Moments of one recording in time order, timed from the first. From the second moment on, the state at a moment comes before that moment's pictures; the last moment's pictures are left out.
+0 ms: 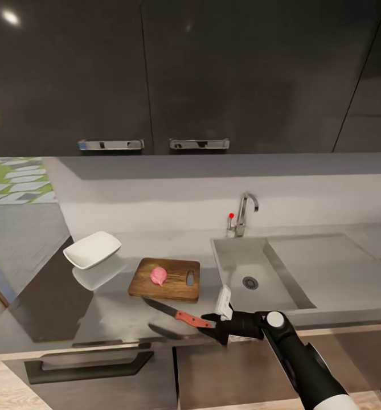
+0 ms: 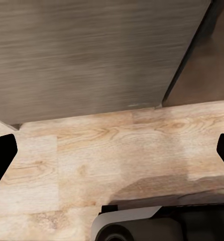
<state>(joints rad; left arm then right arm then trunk) 0.36 0.04 -0.08 -1.01 0.01 -0.27 0.05 -0.44 -0.06 0.20 -1.14 0.31 0.07 0.98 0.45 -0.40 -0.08</state>
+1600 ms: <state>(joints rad) 0.36 0.04 -0.08 -0.98 0.01 -0.27 0.05 -0.44 0.17 -0.03 -1.32 0.59 0.07 0.29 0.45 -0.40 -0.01</state>
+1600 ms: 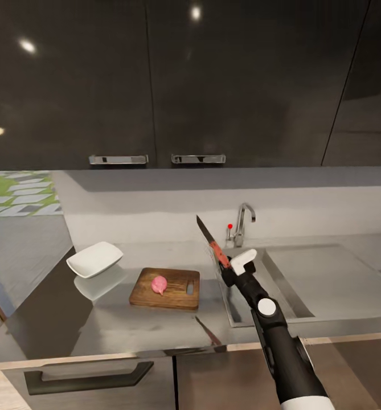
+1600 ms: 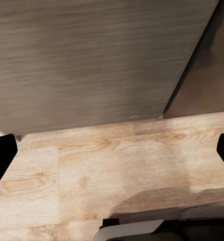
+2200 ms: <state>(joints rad) 0.36 0.04 -0.08 -0.98 0.01 -0.27 0.05 -0.43 0.17 0.38 -1.13 0.81 0.18 -0.10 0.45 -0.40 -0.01</state>
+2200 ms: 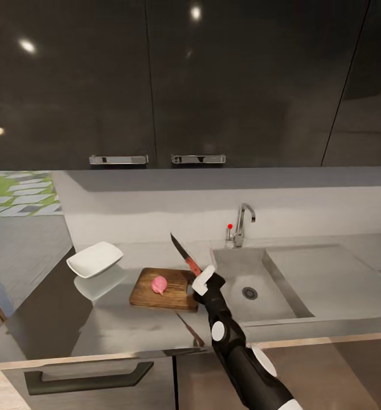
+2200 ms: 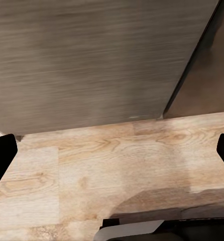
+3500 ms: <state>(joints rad) 0.36 0.04 -0.08 -0.94 0.01 -0.27 0.05 -0.43 0.17 0.51 -0.99 0.82 0.22 -0.16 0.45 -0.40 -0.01</state>
